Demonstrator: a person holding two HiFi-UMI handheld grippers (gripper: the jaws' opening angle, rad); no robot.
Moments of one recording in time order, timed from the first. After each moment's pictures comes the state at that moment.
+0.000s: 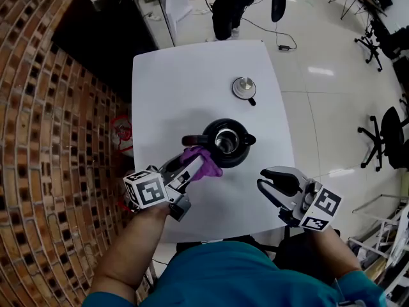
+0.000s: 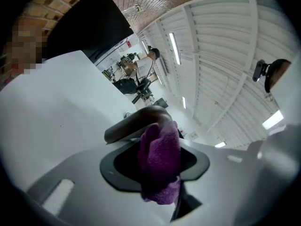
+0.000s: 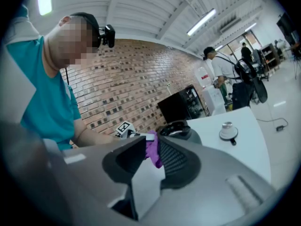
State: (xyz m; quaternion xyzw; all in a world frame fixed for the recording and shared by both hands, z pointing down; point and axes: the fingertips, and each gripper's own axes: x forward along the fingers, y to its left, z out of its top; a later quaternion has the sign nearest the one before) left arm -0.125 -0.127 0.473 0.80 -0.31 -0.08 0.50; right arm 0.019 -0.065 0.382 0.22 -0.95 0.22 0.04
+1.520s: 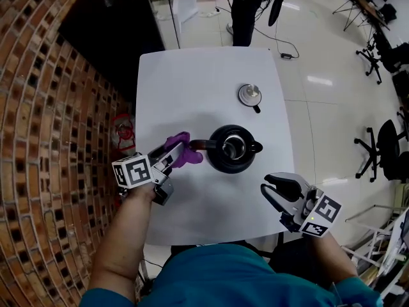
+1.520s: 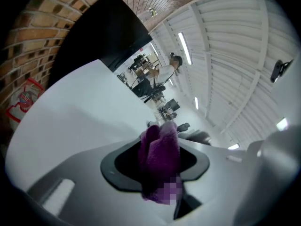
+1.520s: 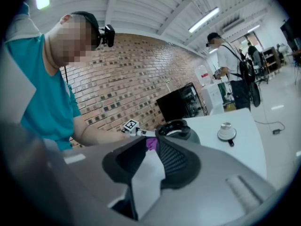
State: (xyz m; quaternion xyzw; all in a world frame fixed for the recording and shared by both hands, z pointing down) left arm -0.197 -0.169 0.512 0.78 -0.36 -0.06 0.51; right arm 0.014 -0.068 0.384 0.23 -0.95 0.21 0.07
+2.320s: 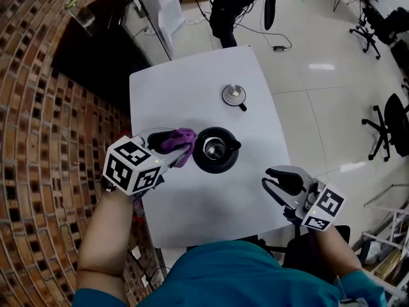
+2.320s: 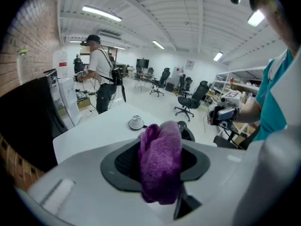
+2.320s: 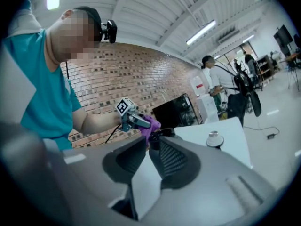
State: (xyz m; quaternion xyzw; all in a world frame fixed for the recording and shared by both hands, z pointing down) left arm -0.119 -0.174 0.404 0.89 -0.25 0.32 0.20; right arm 0.060 -0.068 0.370 0.26 -0.95 0.19 0.02
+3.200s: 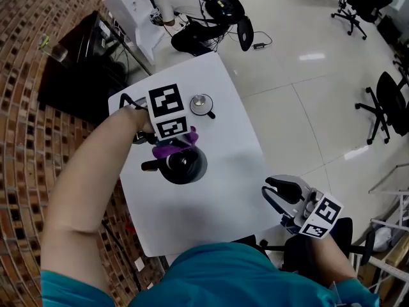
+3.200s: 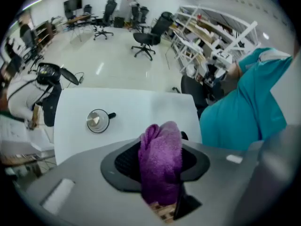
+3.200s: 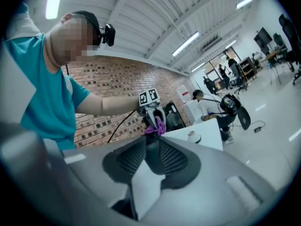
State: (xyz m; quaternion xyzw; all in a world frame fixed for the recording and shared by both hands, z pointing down) left arm 0.010 -0.198 0.432 0.74 0.09 0.65 0.13; right arm 0.160 -0.042 0.378 0.32 -0.92 0.22 -0.04
